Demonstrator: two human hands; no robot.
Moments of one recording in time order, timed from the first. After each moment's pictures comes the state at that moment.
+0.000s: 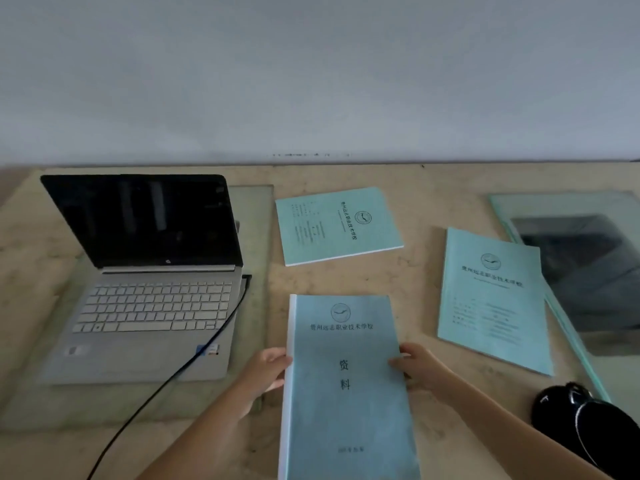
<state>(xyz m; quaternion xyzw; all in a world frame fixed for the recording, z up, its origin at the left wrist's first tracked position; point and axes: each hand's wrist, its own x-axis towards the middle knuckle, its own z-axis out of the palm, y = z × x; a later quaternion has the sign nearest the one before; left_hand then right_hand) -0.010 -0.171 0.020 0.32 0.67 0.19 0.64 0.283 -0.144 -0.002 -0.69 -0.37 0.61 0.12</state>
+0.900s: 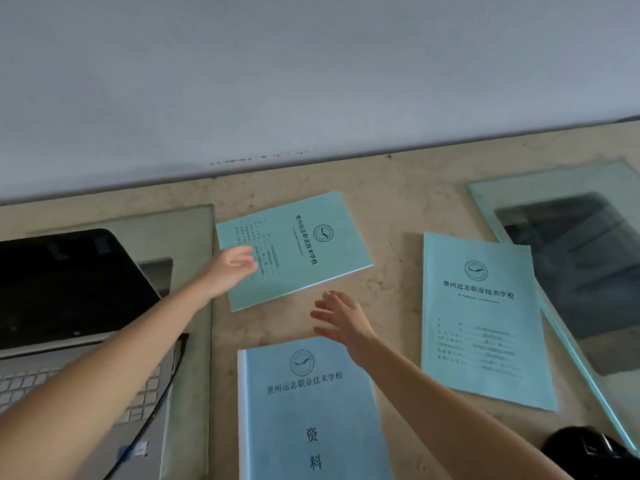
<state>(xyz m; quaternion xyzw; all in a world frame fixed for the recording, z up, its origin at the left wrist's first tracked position) 0.009 0.090 0.054 0.58 0.66 0.13 0.46 0.227 0.003 0.008 -0.59 -0.19 0.69 0.38</state>
